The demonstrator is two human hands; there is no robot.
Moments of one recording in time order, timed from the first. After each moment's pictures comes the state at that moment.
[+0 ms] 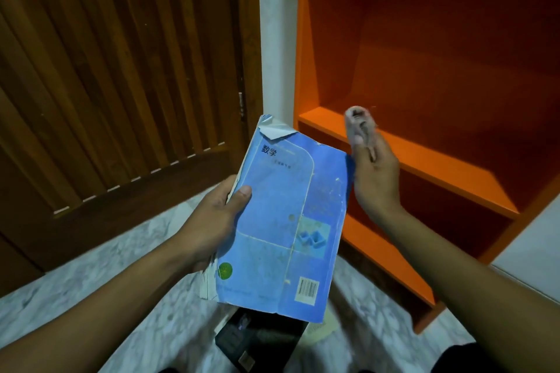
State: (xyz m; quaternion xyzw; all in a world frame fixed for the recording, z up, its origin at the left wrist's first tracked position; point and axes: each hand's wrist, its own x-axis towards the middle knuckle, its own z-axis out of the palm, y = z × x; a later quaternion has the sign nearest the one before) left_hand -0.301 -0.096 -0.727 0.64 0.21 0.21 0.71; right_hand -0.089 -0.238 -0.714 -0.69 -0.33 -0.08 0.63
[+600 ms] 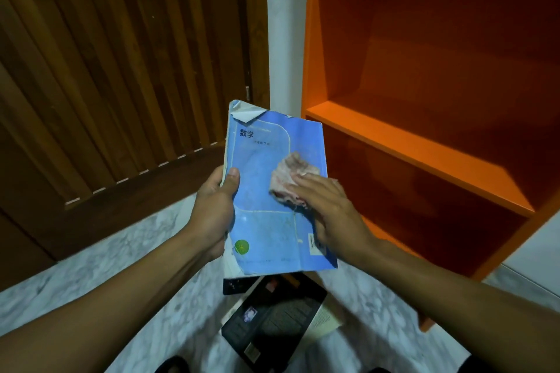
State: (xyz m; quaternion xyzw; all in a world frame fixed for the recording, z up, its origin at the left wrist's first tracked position) left_hand -0.294 -0.093 -0.729 0.54 0.29 0.31 0.73; right_hand -0.125 -0.230 -0.778 -0.67 -0.65 -0.14 0.34
